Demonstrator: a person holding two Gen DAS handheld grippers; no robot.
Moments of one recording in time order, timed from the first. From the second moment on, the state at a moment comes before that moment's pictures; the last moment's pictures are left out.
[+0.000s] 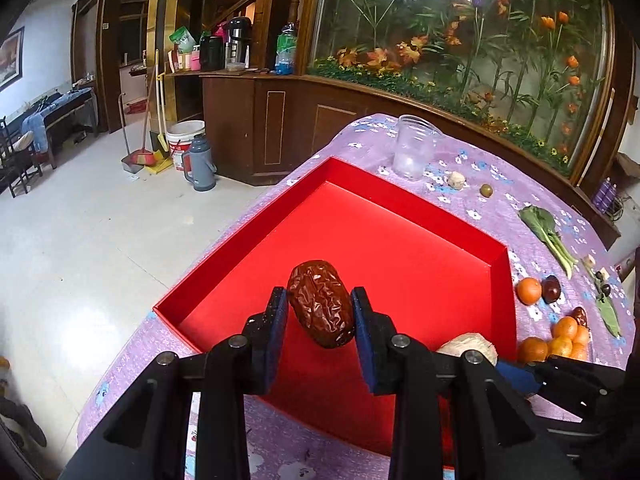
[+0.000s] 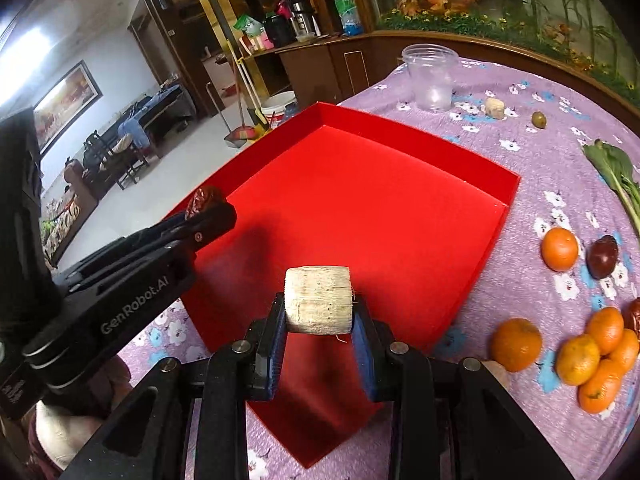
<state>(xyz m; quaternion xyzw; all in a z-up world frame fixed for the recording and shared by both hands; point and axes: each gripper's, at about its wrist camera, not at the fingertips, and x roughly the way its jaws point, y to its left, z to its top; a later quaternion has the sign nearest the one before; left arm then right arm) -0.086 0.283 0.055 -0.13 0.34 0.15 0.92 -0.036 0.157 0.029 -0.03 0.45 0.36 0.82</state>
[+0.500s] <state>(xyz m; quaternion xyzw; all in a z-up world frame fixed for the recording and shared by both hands) -0.114 0.297 0.088 -0.18 0.30 0.16 0.92 -0.047 0.122 0.060 -0.01 0.41 0.36 0.84</state>
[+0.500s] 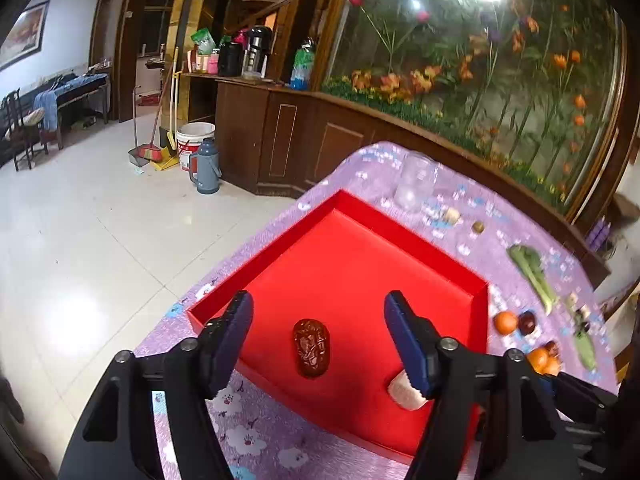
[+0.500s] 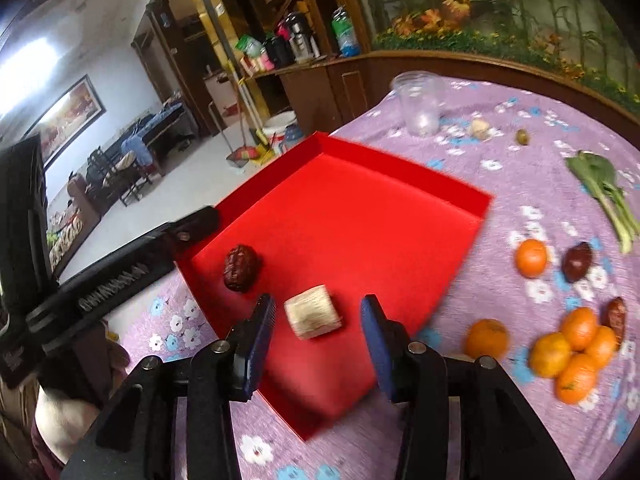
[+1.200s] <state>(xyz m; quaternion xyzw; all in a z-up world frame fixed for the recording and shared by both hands) -0.099 0.161 0.093 -0.08 0.35 0.02 0.93 -0.060 -0.108 0.057 0.09 0.40 0.18 0.89</state>
